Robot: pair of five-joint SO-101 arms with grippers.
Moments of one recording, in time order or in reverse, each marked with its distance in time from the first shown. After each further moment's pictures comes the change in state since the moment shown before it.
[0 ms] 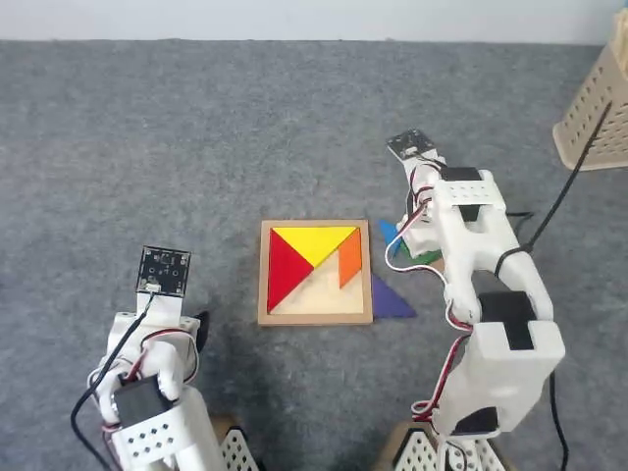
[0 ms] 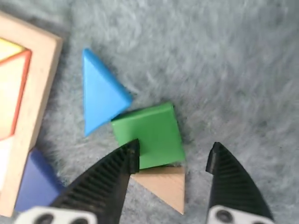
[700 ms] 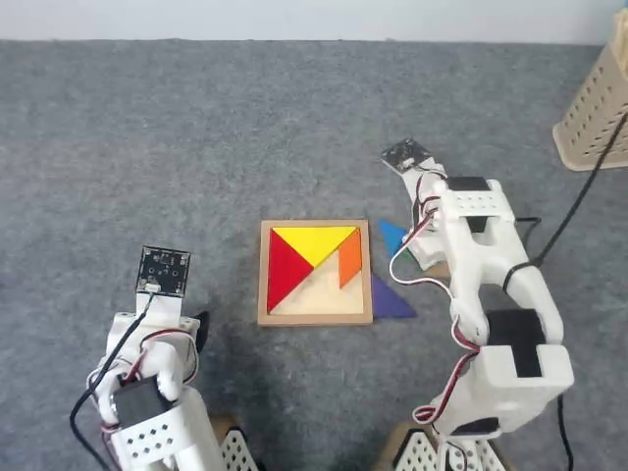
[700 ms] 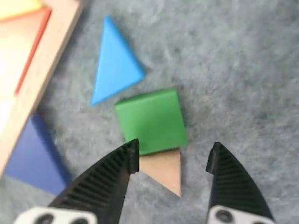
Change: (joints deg) left arm 0.0 0.0 0.0 0.0 0.0; right arm 1.0 -8.2 6.9 0.2 11.2
